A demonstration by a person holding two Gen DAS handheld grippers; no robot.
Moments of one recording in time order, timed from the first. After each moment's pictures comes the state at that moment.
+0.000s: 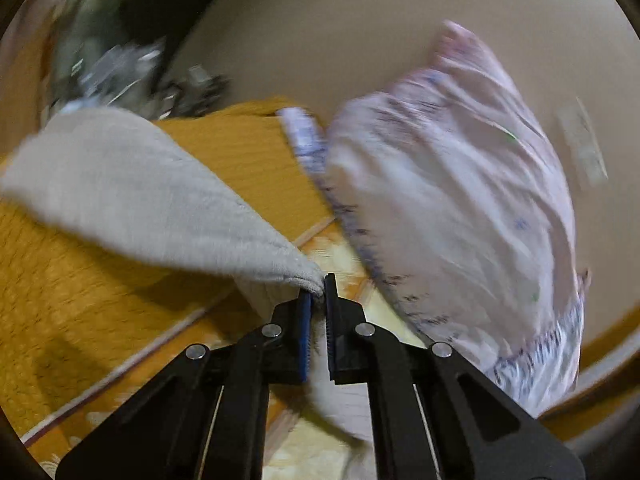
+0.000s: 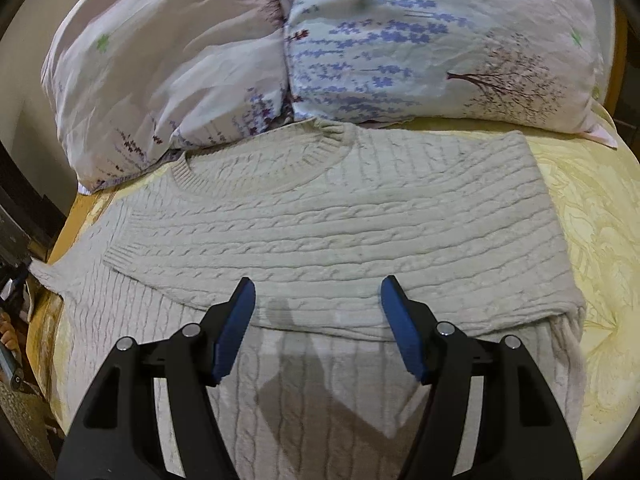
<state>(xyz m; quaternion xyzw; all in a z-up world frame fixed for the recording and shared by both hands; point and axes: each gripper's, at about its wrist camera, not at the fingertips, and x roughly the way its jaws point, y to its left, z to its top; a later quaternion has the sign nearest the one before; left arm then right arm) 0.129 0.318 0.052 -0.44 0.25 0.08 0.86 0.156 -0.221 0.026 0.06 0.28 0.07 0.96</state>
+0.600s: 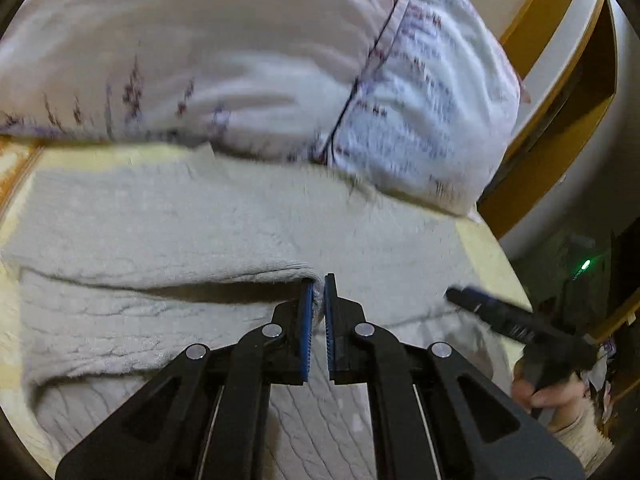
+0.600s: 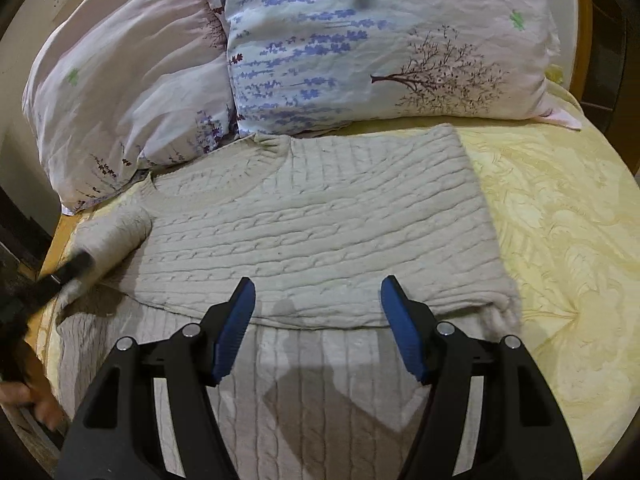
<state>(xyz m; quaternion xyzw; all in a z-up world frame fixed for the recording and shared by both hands) 0.199 0.017 0.035 -0.16 0.40 -0.24 0.87 0.141 -0.257 0.040 0.07 0.27 0.03 0.96</state>
